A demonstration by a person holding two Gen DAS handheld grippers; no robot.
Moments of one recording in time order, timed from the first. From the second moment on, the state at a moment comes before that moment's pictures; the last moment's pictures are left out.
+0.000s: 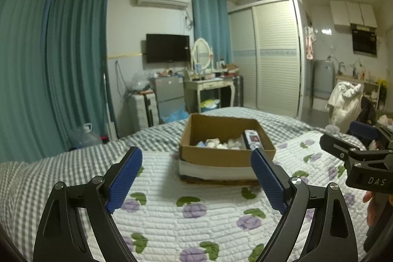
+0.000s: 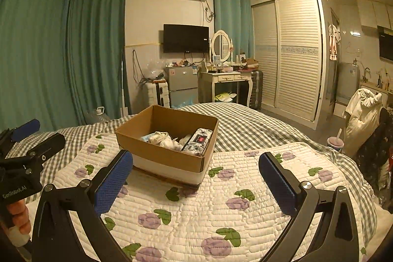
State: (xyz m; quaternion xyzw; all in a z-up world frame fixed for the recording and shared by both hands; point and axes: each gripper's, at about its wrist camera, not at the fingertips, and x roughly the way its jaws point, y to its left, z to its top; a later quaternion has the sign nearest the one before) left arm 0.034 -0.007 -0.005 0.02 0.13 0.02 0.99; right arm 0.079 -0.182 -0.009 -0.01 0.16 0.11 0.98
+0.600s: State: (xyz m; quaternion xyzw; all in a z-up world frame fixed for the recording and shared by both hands) left arm 0.035 -0.006 -0.007 0.01 0.14 0.02 0.99; right arm 0.079 -0.180 -0.014 0.00 0.17 0.11 0.98
